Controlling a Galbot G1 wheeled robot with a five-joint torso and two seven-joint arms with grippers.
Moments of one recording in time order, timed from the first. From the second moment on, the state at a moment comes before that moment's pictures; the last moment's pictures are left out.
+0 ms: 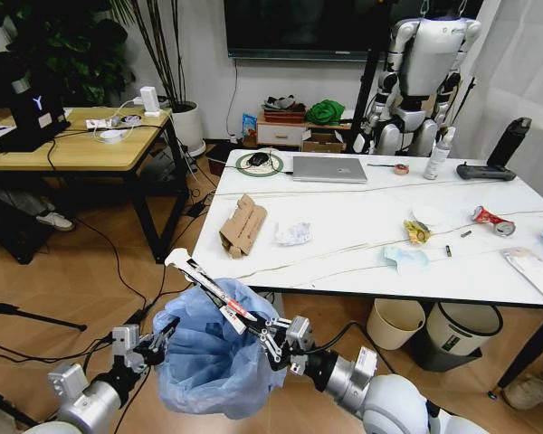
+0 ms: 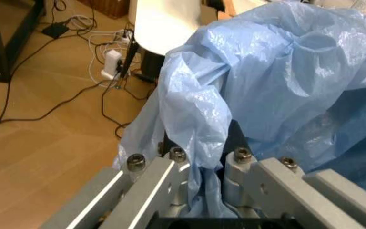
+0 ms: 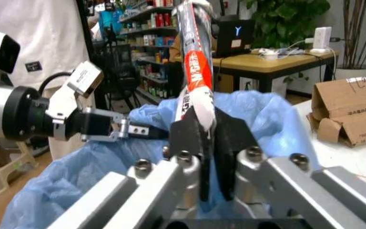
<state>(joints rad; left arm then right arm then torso) 1.86 -0.97 -0.72 -2.21 -0.91 0.21 0.05 -1.20 0.86 -0.20 2.10 0.50 0.13 -0.16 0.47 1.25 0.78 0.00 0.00</state>
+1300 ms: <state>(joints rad) 1.96 -1.09 -0.75 -2.24 -0.87 0.21 0.09 -1.14 1.00 -0.01 2.09 0.52 -0.06 0.10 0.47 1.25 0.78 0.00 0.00</state>
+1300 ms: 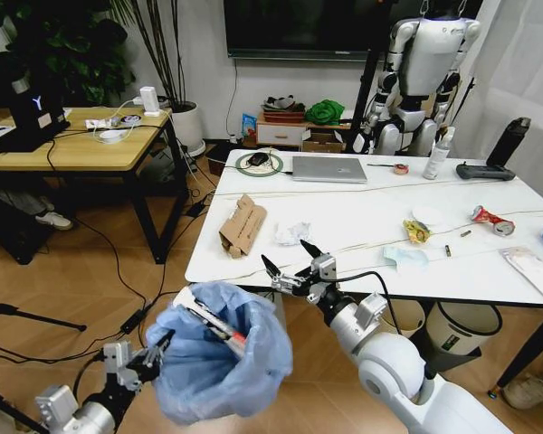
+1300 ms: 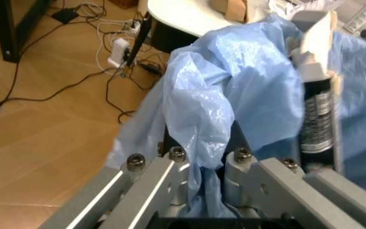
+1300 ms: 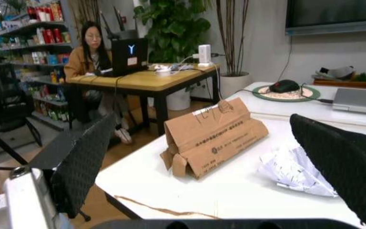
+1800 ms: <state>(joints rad) 1.96 -1.10 -0.76 -2.23 -0.86 0.21 0.10 -1.01 1.12 -0.11 2.04 0.53 -0.21 0.28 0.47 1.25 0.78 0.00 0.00</state>
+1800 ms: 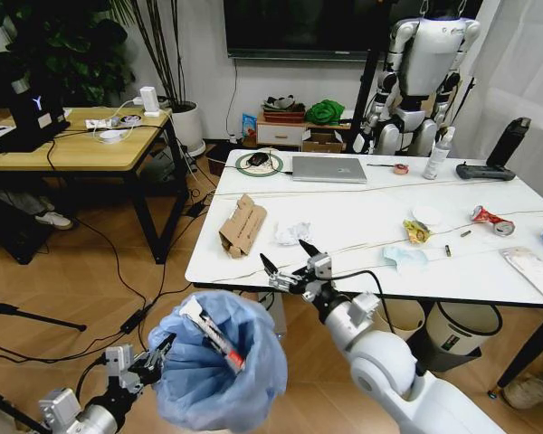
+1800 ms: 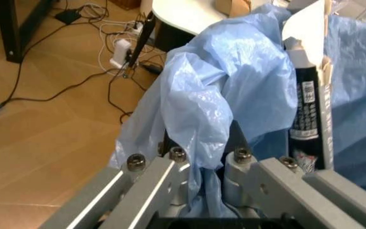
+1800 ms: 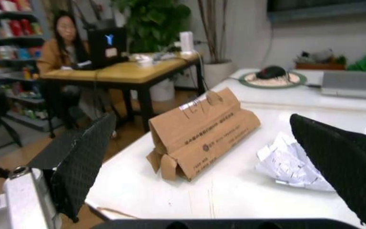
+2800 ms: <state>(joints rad) 2.00 -1.13 -0.82 -2.25 -0.84 0.20 0.11 -0.57 1.50 -0.33 1.67 0.57 -0.69 0.59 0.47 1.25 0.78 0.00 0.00</state>
